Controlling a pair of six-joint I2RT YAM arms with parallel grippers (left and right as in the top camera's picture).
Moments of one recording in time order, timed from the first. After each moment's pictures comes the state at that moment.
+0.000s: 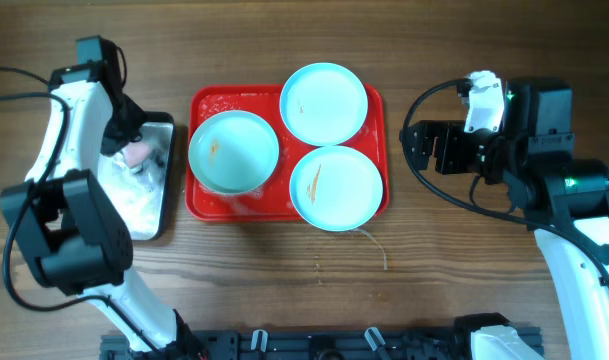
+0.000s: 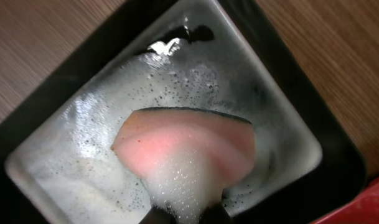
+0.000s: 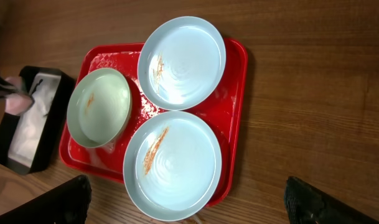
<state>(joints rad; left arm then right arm) 0.20 1.95 1.55 -1.00 -0.24 -0.61 0.10 1.18 1.24 -0.93 -0.34 0.15</state>
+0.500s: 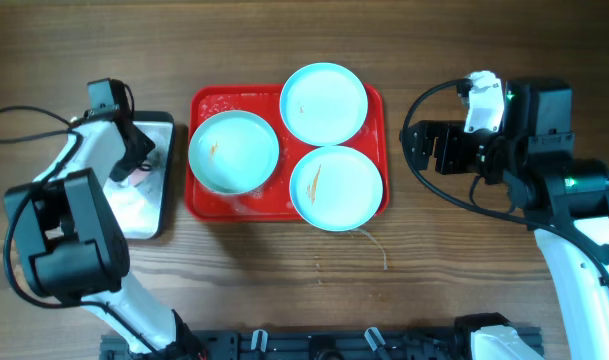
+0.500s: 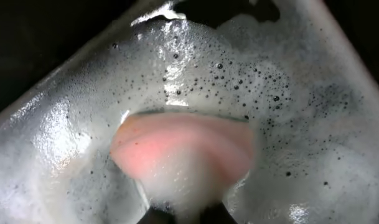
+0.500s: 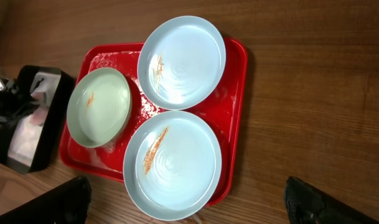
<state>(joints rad) 0.23 1.93 1.16 -0.54 -0.26 -0.60 0.10 1.18 1.24 -0.93 -0.34 0.15</state>
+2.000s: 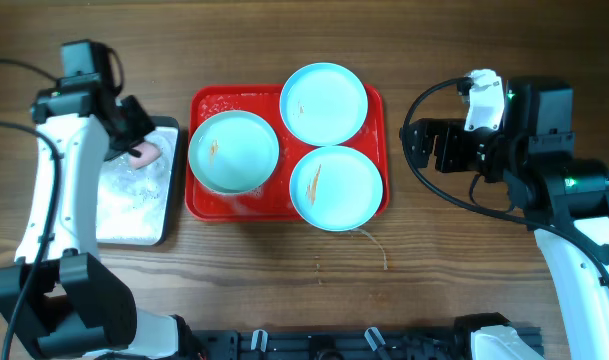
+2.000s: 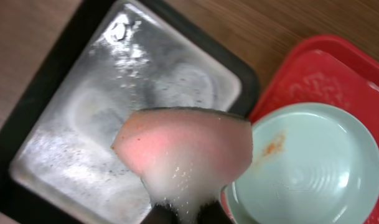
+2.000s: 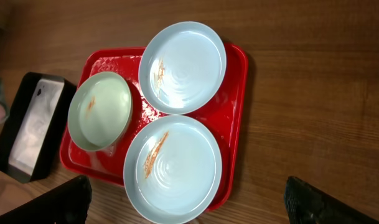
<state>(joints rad) 0.16 1.65 1.41 -1.01 -0.10 -0.40 0.10 1.18 1.24 -0.91 -0.34 0.15</state>
